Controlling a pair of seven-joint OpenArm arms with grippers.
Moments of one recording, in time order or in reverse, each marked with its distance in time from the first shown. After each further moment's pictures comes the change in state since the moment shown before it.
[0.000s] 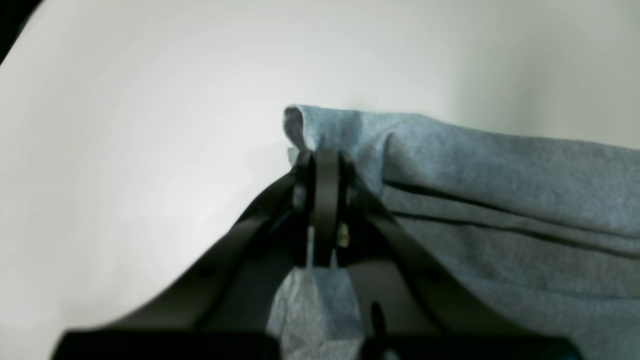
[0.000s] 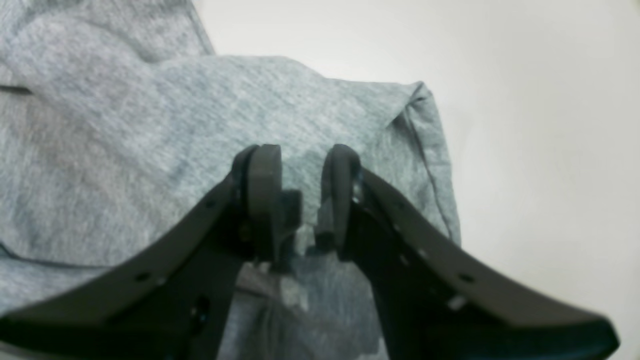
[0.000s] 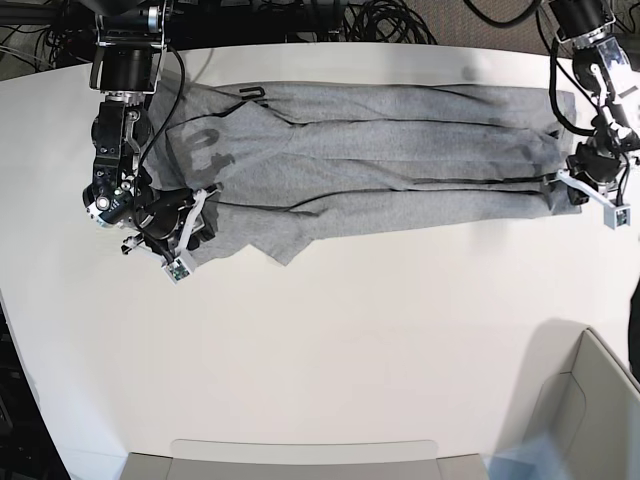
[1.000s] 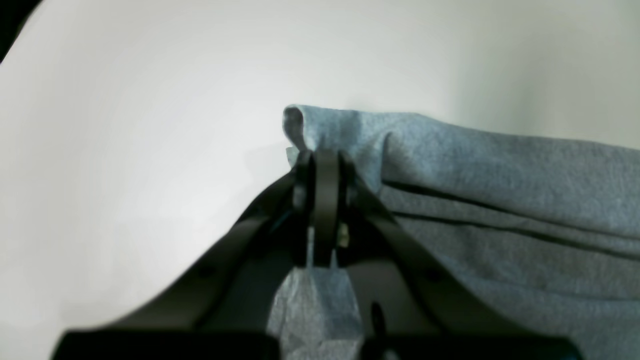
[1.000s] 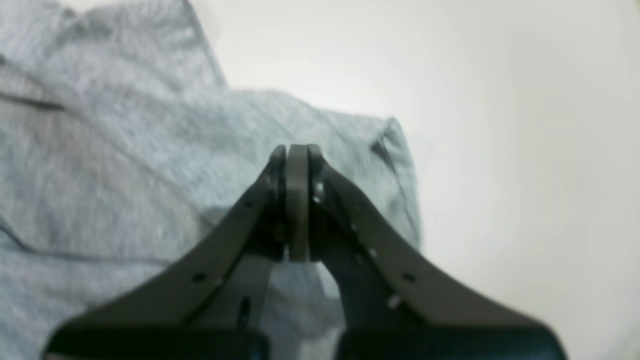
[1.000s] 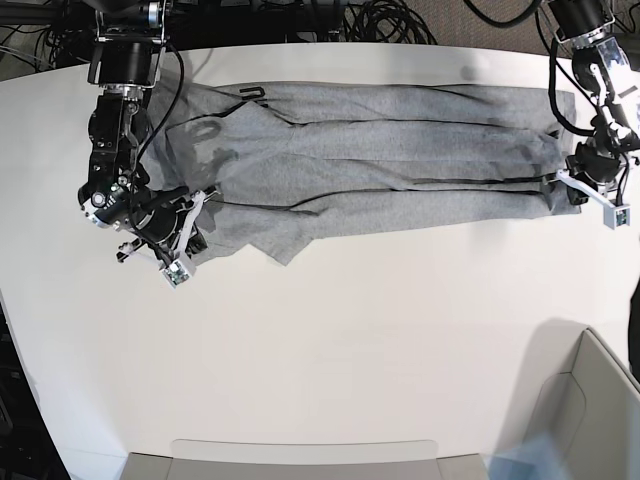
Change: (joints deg) left arm 0.0 0.1 0.0 0.0 0.0 0.0 0.0; right arm -1.3 0.1 0.1 9.0 0.1 0.0 -5.7
